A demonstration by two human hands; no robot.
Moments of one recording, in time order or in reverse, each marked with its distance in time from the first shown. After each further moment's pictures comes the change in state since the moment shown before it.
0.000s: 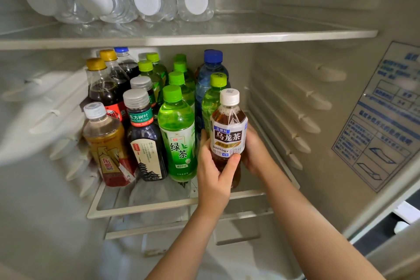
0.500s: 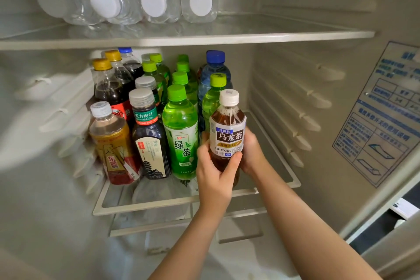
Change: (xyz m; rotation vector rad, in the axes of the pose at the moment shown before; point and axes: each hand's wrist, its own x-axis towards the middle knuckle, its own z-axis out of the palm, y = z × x) left_hand -0.005 0.004 -0.005 -0.004 0.079 0.030; right_hand -0.003 0.009 0.012 0.165 -0.024 -0.039
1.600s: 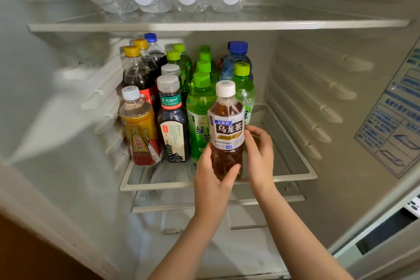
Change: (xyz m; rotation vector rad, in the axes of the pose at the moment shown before) left_hand -0.026 -0.007 -0.049 0.215 -0.046 -0.108; right_hand -0.048 0.035 0.023 -0.401 0.422 -0.227
